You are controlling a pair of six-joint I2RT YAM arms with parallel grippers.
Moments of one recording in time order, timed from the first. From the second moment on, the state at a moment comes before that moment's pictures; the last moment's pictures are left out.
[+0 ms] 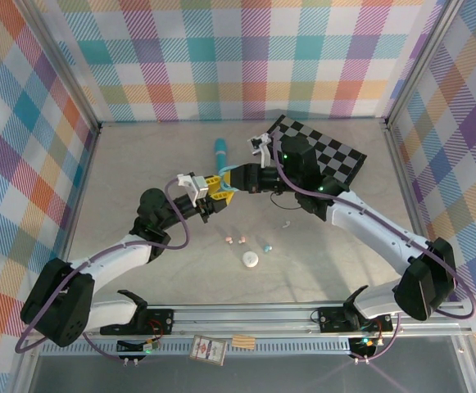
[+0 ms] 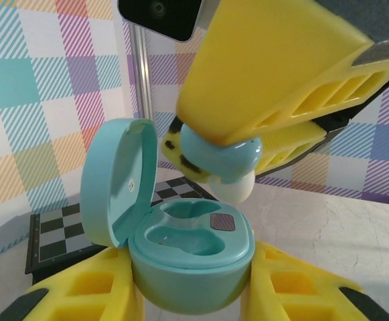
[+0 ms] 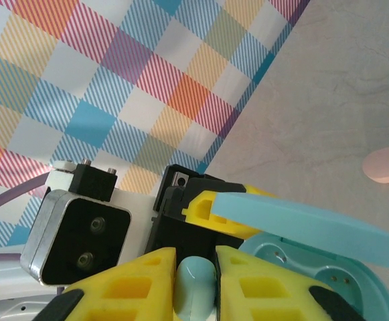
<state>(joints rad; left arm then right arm) -0.49 1.23 0.52 0.85 0.61 0.00 0.68 1.39 1.19 -0.09 -0.62 0.73</state>
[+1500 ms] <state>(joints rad) -0.50 1.25 0.53 0.84 0.60 0.00 0.68 1.40 1.22 -0.19 -0.55 0.63</state>
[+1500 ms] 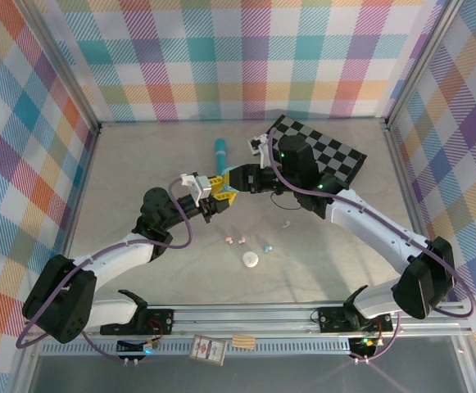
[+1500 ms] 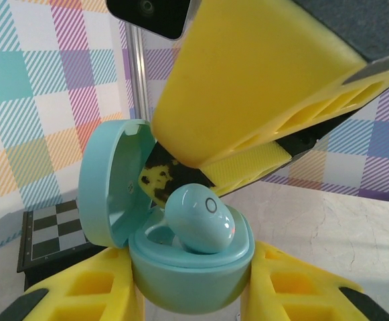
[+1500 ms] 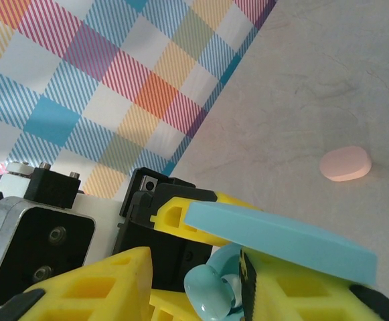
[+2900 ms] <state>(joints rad) -0.50 1.25 0.53 0.83 0.61 0.00 0.68 1.40 1.27 -0.31 -0.46 0.57</state>
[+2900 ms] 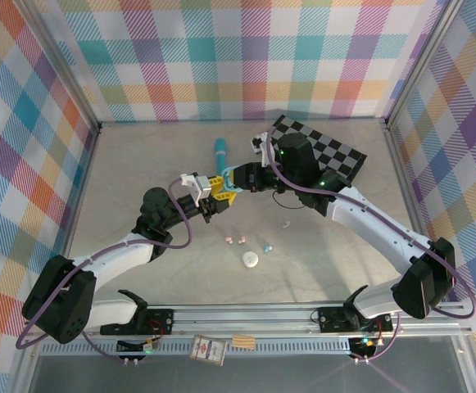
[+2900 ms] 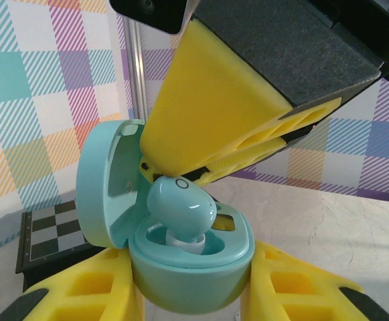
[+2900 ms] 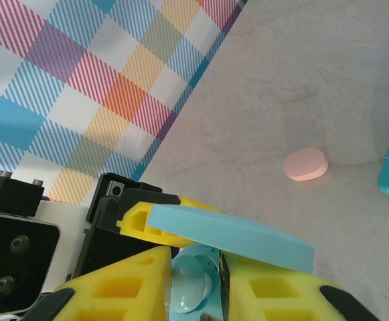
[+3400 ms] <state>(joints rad) -0.50 1.25 0.53 0.83 0.61 0.00 0.68 1.40 1.28 -0.34 -0.45 0.55</state>
